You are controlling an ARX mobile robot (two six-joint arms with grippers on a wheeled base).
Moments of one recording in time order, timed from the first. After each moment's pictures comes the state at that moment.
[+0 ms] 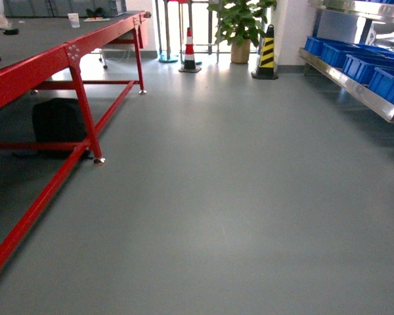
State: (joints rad) left arm 0.08 1.02 0.32 0.47 0.06 0.05; right arm -0.03 1.34 0.34 0.68 0.09 -0.11
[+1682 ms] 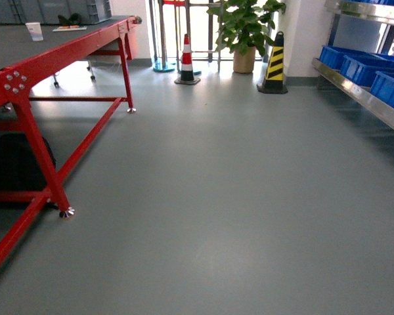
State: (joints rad) left arm 0.08 1.02 0.32 0.47 0.06 0.05; right arm -0.03 1.34 0.34 0.68 0.09 -0.11
